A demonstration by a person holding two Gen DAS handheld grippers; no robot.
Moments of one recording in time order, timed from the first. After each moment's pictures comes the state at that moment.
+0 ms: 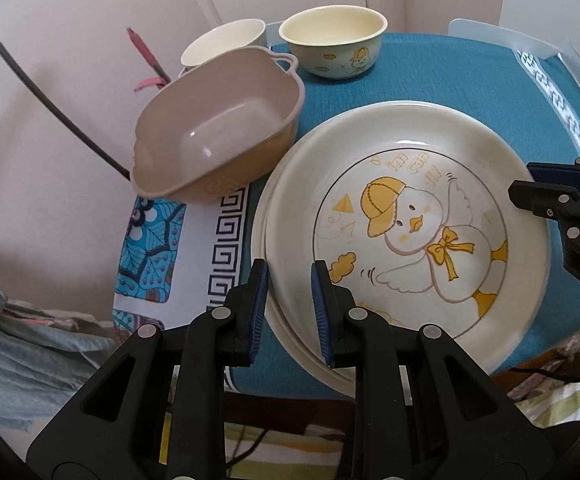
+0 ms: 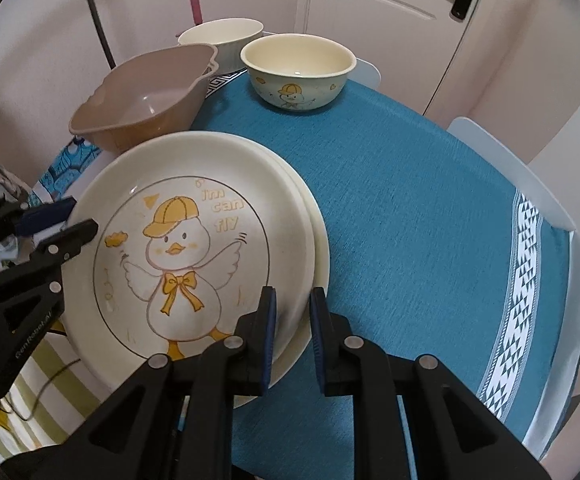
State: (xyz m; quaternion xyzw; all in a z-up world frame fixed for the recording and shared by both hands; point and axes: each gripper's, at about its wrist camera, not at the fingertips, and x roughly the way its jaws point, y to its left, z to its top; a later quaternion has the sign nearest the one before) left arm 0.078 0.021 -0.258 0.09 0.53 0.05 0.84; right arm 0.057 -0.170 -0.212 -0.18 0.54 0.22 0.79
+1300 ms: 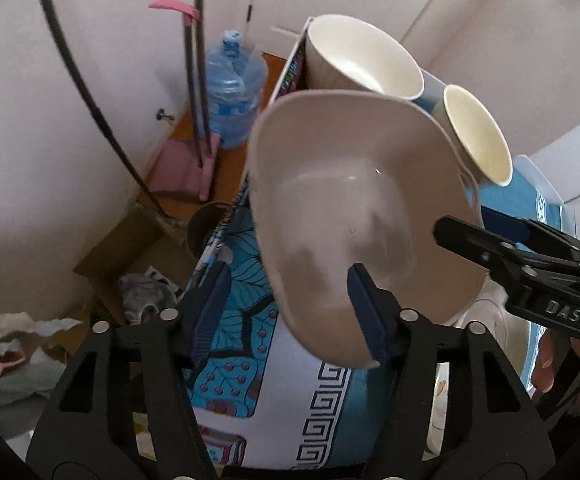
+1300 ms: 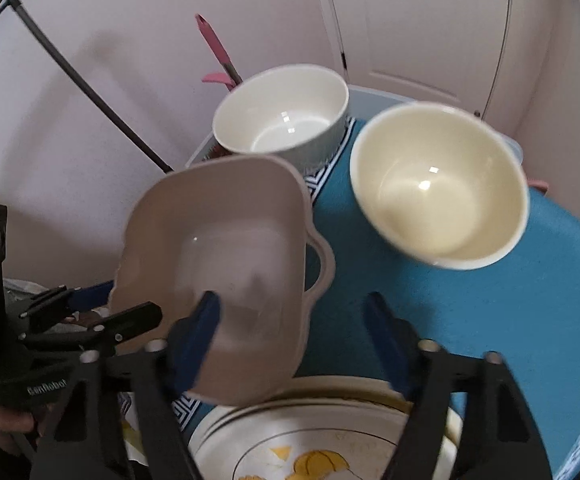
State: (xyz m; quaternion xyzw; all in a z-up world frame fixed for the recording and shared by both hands) left arm 0.174 0.192 -0.279 -0.15 0.57 -0.01 0.80; right arm 0.176 -0.037 -0.224 -0.04 0.58 0.28 0.76
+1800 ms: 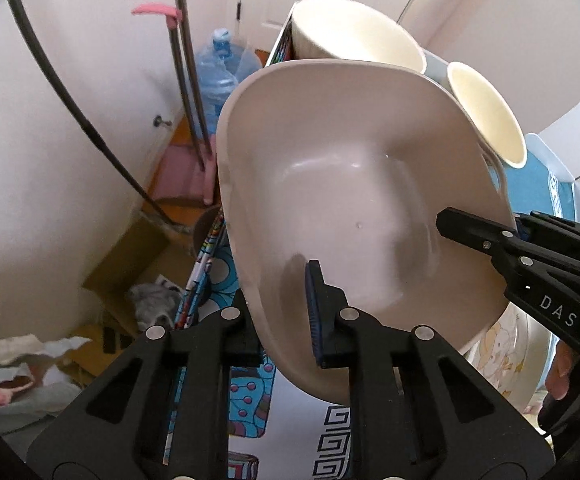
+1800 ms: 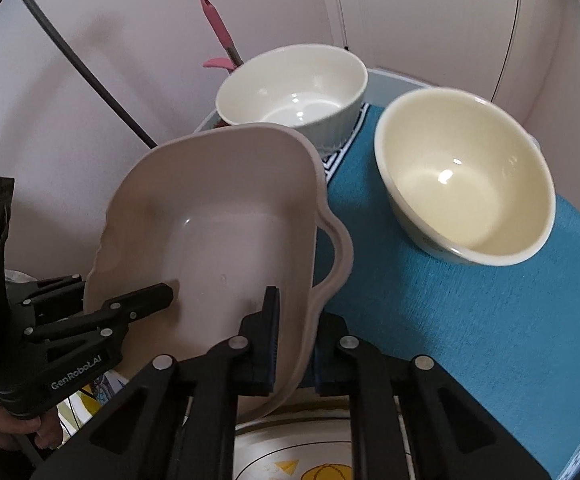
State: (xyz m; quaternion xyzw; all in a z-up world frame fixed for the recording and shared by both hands) left arm 0.186 0.178 -0.284 -0.10 0.58 -0.01 0.81; right arm 0.167 -0.025 -0.230 -0.07 0.57 0.29 0.76
